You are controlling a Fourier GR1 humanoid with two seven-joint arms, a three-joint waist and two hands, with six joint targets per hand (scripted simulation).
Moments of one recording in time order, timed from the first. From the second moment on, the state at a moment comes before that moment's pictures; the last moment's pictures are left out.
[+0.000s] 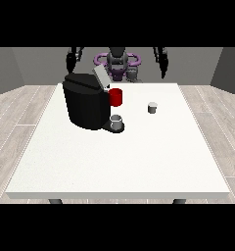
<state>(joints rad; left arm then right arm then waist) 0.01 0.15 -0.02 -1.58 -0.03 -0.01 0.00 0.00 -0.10 -0.01 -1.58 -0.01 -0.01 0.00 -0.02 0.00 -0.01</state>
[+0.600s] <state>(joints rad) -0.05 0.25 -0.04 -1.53 -0.14 -0.11 -0.15 -0.02 -0.08 -0.02 -1.51 0.10 -0.12 -0.06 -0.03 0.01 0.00</state>
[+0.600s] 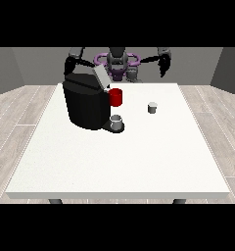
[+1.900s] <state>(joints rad) -0.47 0.49 0.02 -1.00 -0.42 -0.21 -0.16 -0.23 -0.02 0.05 -1.46 0.17 -0.17 0.02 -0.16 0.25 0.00</state>
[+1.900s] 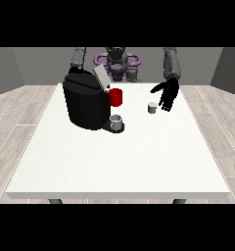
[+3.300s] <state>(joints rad) -0.65 0.45 -0.11 -0.66 -0.82 -0.02 -0.23 -0.24 -0.02 0.08 -1.35 0.19 -0.18 0.00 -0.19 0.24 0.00</state>
